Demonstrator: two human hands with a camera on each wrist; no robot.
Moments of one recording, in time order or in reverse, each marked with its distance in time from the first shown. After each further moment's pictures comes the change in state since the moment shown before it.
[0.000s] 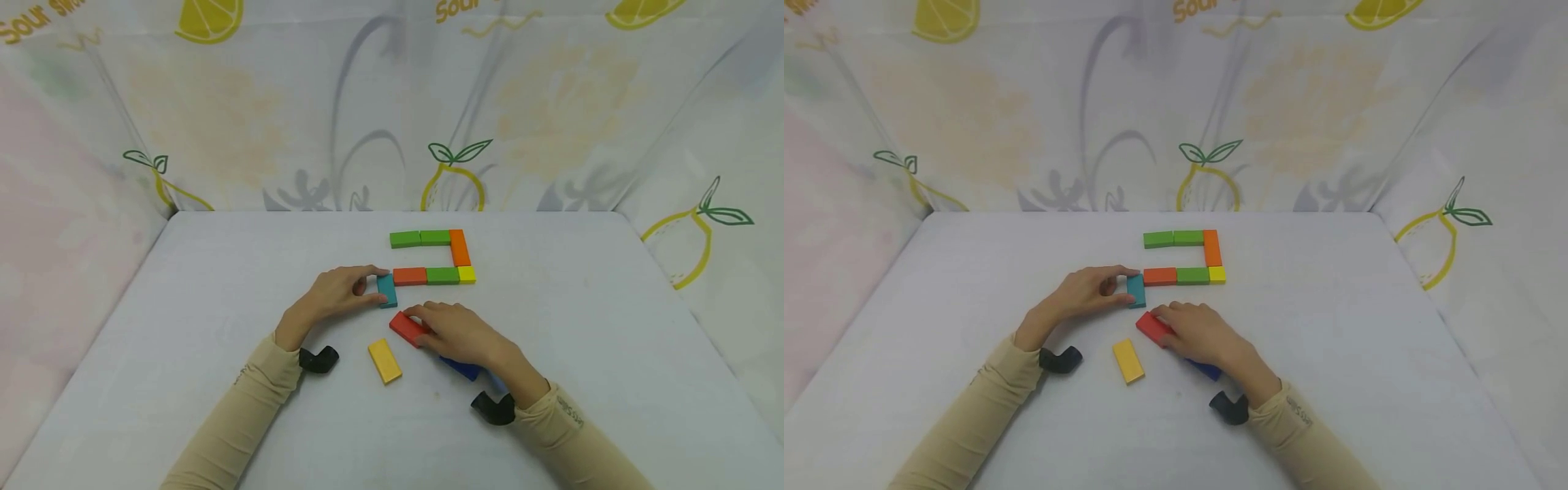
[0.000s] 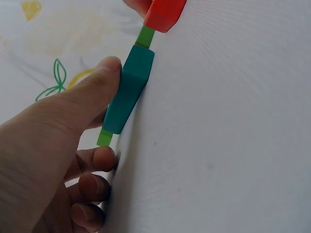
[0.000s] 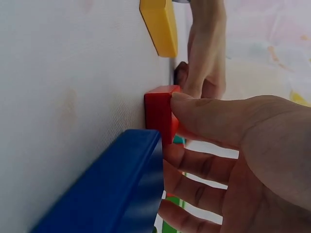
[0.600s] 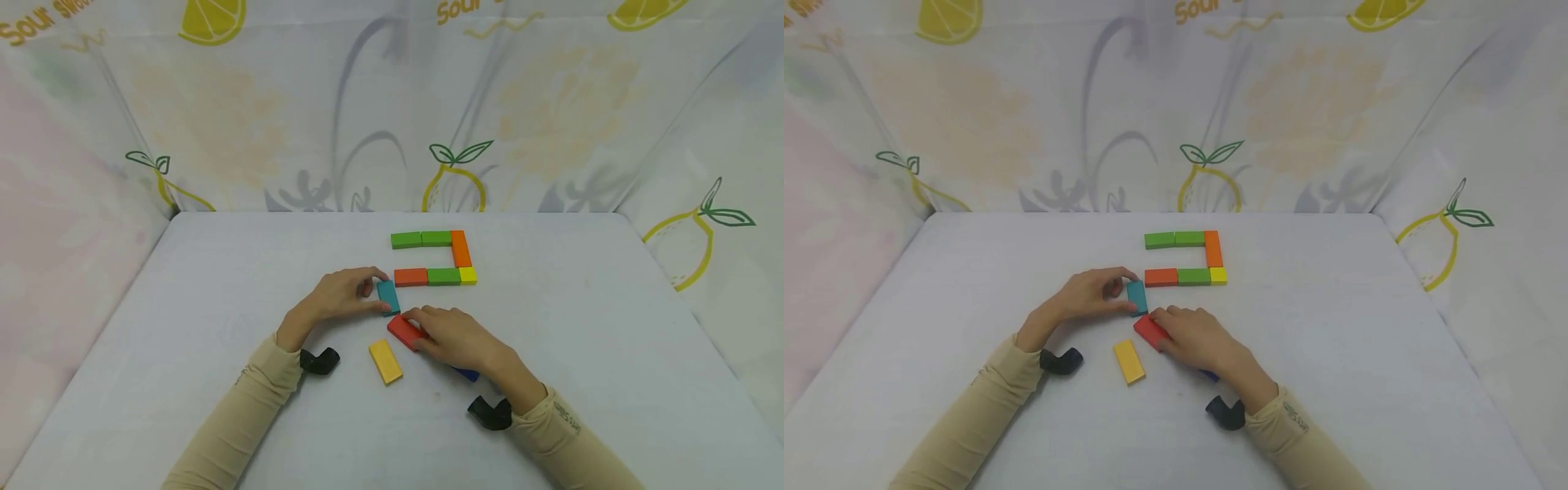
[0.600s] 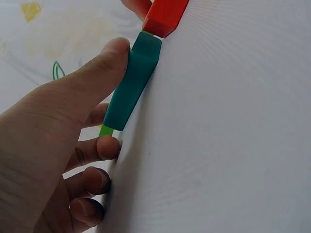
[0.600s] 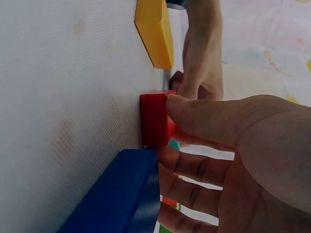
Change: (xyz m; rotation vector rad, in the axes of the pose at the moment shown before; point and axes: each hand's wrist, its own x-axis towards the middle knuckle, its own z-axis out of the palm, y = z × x) left_hand -0.002 0.005 -0.001 -0.012 -0.030 0.019; right_hand 0.001 -0.007 0.006 -0.012 0.010 0.020
